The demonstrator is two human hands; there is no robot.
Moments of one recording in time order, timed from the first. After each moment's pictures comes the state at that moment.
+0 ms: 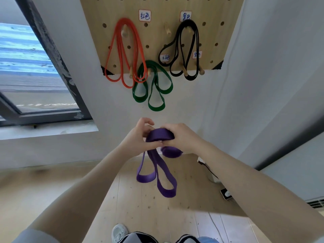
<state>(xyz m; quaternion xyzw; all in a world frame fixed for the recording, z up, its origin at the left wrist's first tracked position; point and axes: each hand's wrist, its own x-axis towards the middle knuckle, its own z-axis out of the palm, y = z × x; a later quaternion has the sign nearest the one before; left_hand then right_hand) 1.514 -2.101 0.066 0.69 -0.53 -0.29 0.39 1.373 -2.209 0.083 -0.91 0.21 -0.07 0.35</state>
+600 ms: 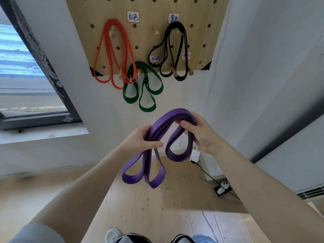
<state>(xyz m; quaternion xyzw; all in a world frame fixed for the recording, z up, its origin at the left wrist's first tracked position) 1.497 -2.119 0.064 0.68 -0.51 -0.37 0.38 1.319 -2.241 0.077 -0.61 0.26 -0.28 0.69</state>
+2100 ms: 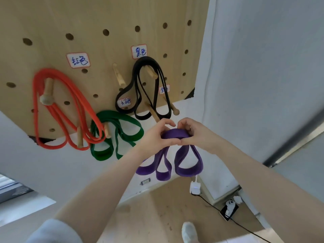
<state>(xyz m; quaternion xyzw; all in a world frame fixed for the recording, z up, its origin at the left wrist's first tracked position) 1.556 -2.391 0.101 0.58 -0.62 -0.39 0.36 1.384 -2.450 0.107 -0.74 0.35 -0.21 0.54</state>
